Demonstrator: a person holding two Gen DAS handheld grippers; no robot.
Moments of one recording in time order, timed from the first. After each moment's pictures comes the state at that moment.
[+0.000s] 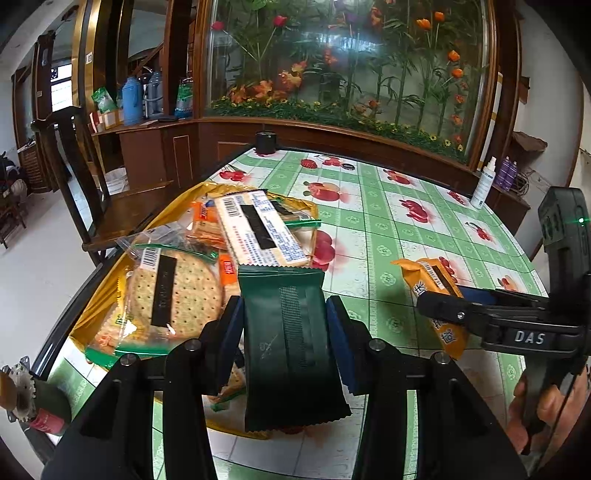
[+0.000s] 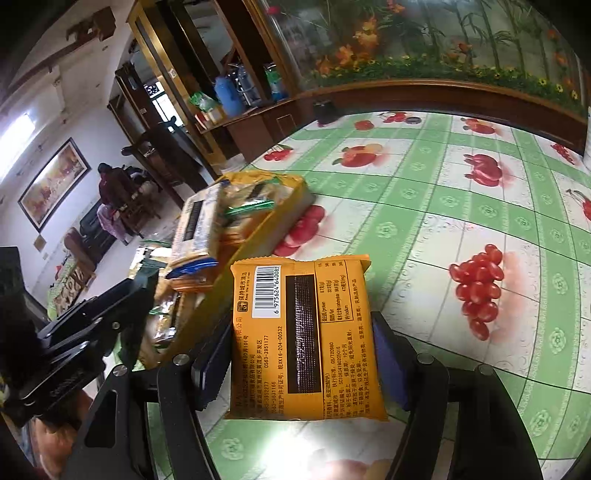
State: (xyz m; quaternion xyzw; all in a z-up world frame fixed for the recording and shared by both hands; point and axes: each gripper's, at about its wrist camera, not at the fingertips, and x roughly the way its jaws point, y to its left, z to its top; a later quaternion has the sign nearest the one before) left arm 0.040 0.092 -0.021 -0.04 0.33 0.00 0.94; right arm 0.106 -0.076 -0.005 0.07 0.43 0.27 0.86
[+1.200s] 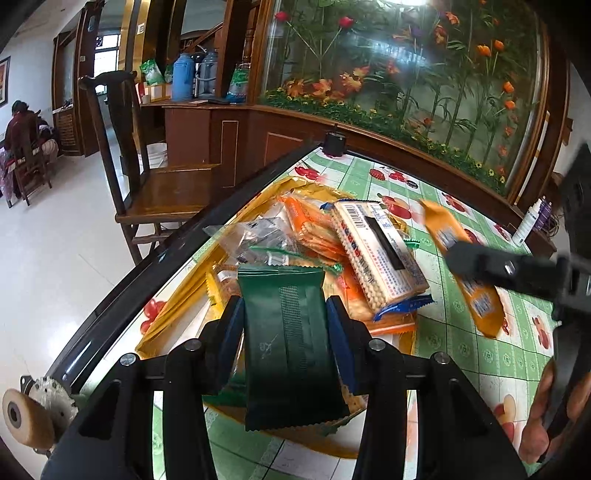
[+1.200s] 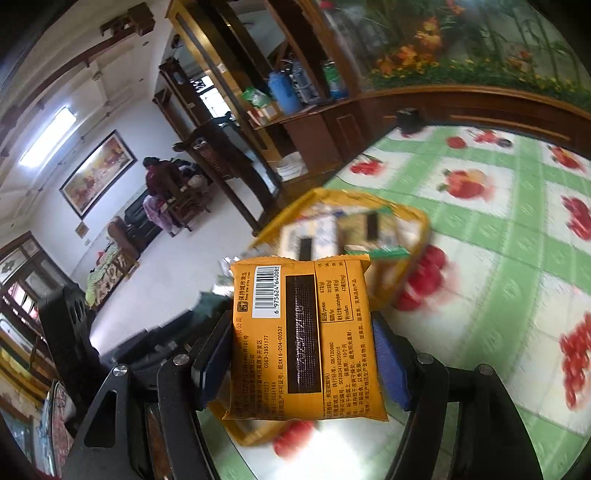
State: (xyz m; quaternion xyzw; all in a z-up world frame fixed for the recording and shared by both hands) left arm 0.053 0.178 -0.031 -0.10 0.34 0.07 0.93; right arm 0.135 0.028 0.027 0.08 0.42 0.37 0.83
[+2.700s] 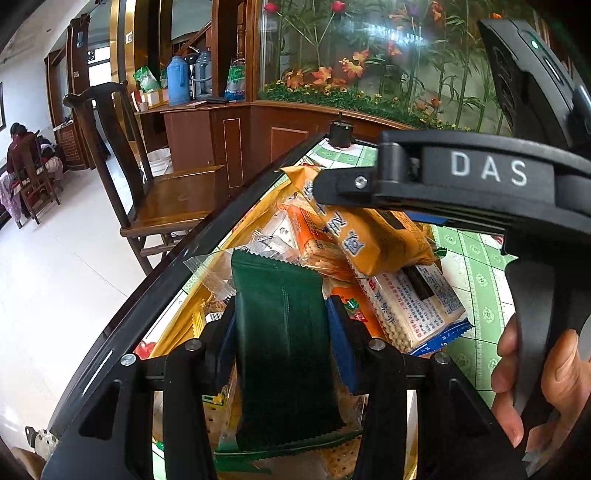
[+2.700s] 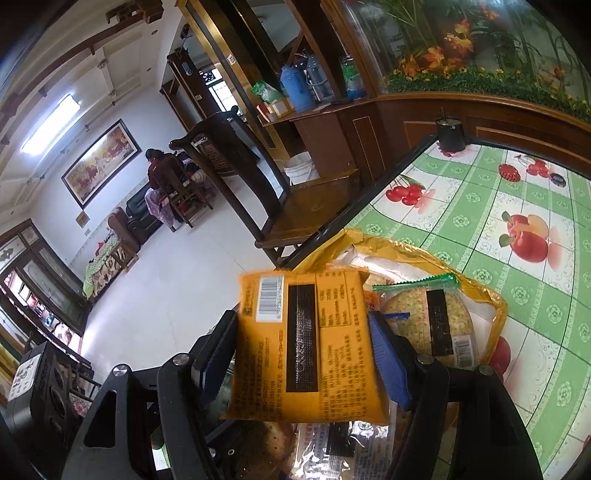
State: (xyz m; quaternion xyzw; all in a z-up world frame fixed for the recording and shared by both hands) left arm 0.092 0.172 -0.035 -0.05 0.36 0.09 0.93; right arm 0.197 0.118 0.027 0.06 0.41 0.38 0.83
